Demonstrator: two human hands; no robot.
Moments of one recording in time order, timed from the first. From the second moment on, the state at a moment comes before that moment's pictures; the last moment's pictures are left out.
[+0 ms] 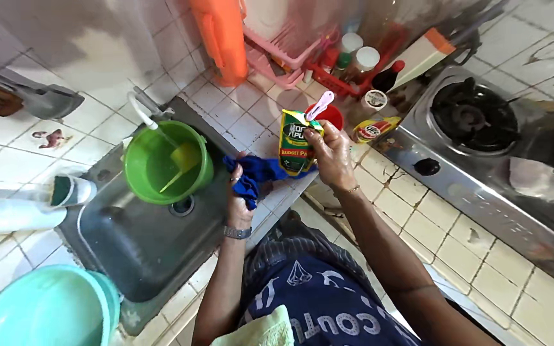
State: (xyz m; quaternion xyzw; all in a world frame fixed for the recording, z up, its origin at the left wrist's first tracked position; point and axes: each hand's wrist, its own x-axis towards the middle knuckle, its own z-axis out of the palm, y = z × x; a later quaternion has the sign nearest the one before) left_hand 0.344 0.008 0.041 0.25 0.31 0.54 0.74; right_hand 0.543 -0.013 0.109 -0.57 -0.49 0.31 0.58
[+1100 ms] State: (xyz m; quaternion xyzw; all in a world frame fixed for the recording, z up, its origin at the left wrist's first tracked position) left_hand 0.420 0.006 0.013 0.47 0.51 0.40 0.60; right_hand 0.608 -0.011 0.125 -0.62 -0.57 0.19 0.50
